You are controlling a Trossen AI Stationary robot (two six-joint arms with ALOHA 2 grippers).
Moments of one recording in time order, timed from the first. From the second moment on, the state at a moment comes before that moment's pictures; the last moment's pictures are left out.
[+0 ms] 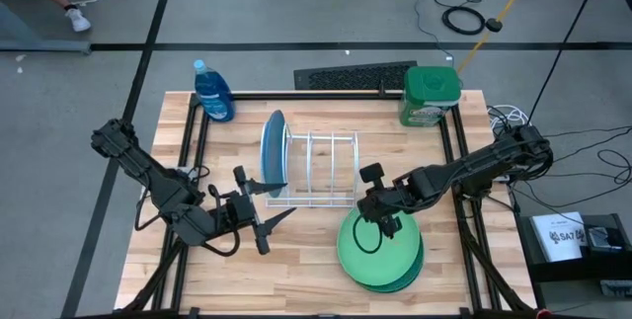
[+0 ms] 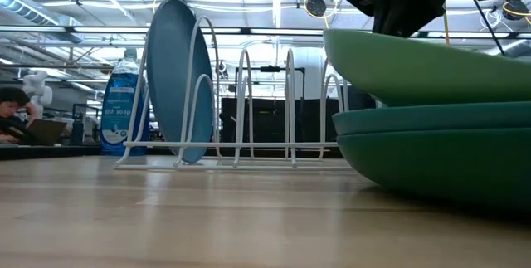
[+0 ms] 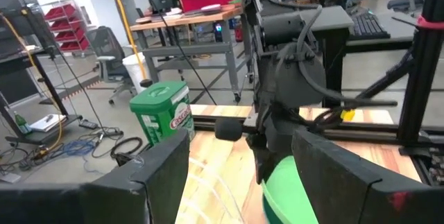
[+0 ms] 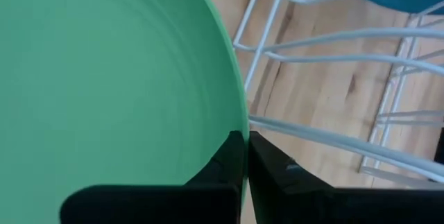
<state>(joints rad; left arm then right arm) -0.69 1.33 1.21 -0.02 -1.03 0.02 0.34 1.51 1.19 -0.83 0.32 -0.14</state>
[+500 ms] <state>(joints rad) -0.69 1.33 1.21 -0.05 -1.02 0.00 0.44 1.51 1.37 -0.85 0.49 -0.26</state>
